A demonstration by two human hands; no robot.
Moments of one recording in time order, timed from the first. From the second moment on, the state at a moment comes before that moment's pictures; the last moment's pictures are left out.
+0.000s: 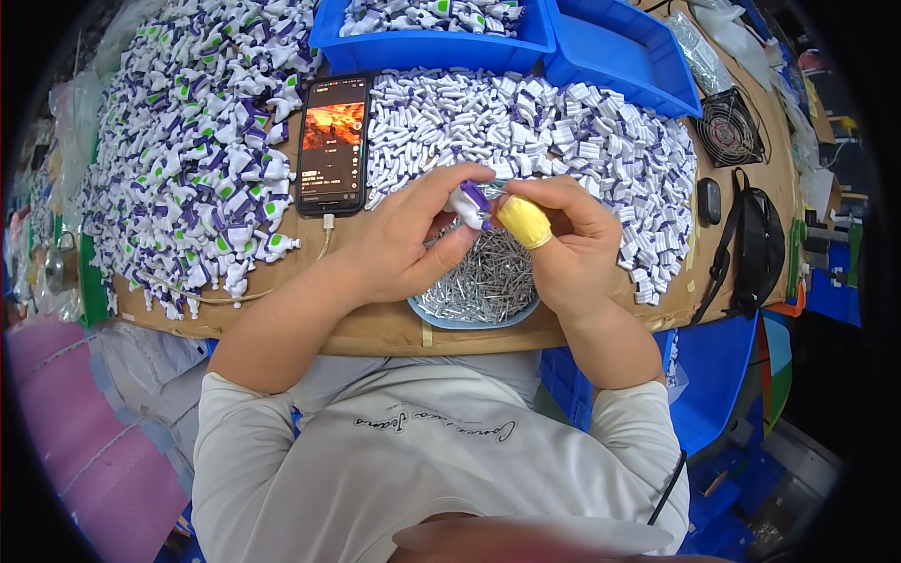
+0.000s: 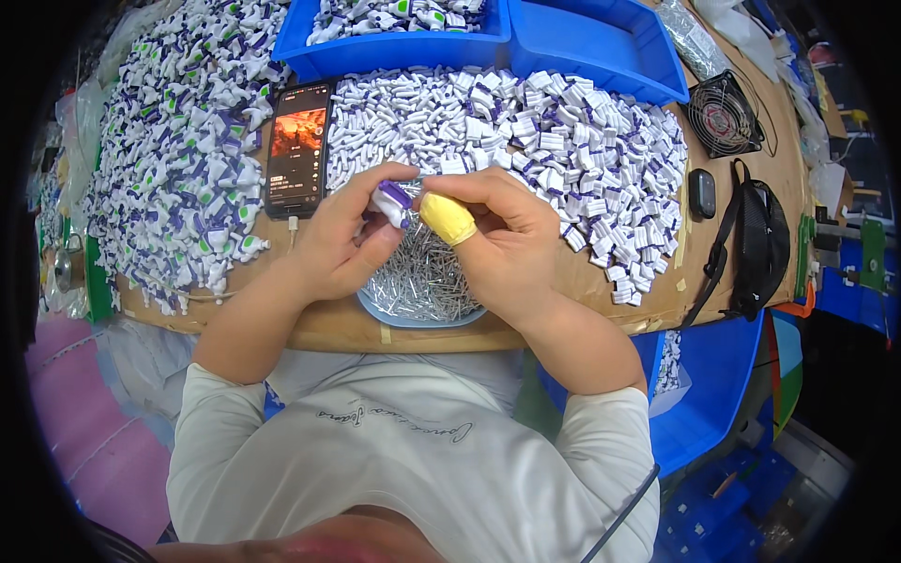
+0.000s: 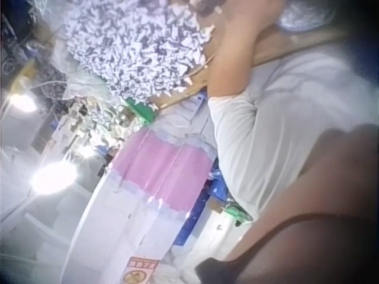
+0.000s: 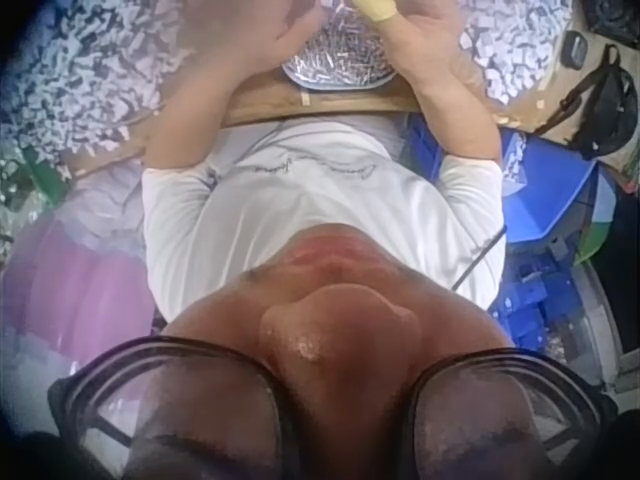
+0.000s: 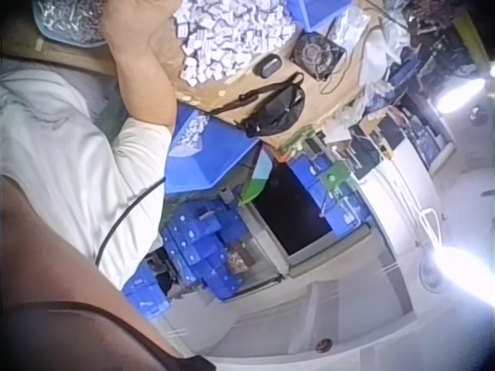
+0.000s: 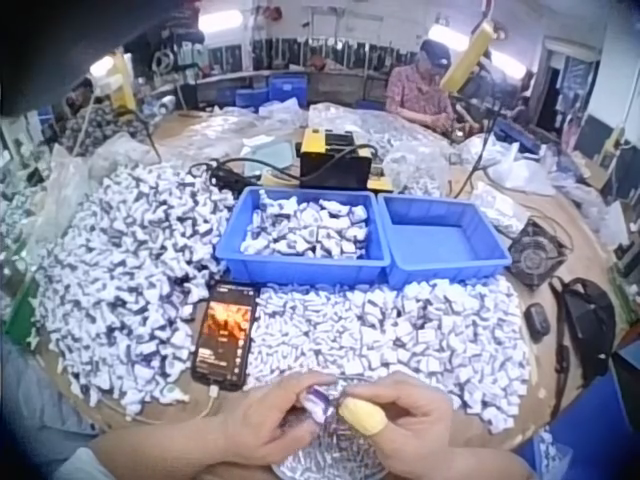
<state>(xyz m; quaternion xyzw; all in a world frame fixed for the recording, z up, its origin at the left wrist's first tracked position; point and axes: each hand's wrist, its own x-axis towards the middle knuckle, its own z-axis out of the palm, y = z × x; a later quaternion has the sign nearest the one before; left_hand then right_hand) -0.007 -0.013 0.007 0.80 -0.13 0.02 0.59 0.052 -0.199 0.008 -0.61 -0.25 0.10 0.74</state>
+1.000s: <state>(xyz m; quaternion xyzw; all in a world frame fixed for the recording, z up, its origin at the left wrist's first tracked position) -0.004 -0.006 0.010 0.85 -0.21 0.20 0.44 0.055 -0.199 0.004 -0.53 -0.29 0.30 0.74</state>
